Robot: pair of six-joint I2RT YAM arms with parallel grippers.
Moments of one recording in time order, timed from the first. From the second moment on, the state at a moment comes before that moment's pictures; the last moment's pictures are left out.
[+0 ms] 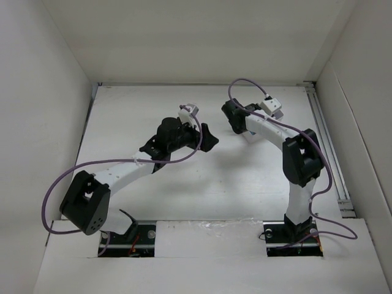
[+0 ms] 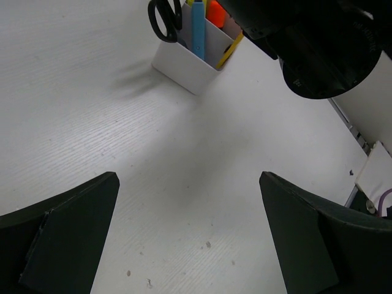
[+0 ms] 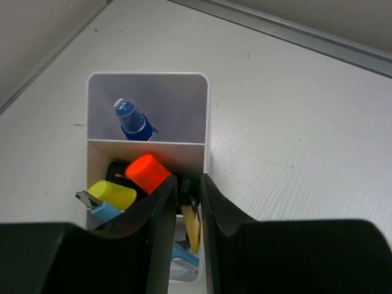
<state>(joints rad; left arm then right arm) -0.64 1.41 0.84 0.27 0.27 -0.42 0.51 1.95 1.56 -0.97 1.30 1.47</state>
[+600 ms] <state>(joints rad) -0.64 1.29 0.77 0.27 0.13 -0.44 0.48 1.53 1.22 -0.46 0.82 1.11</state>
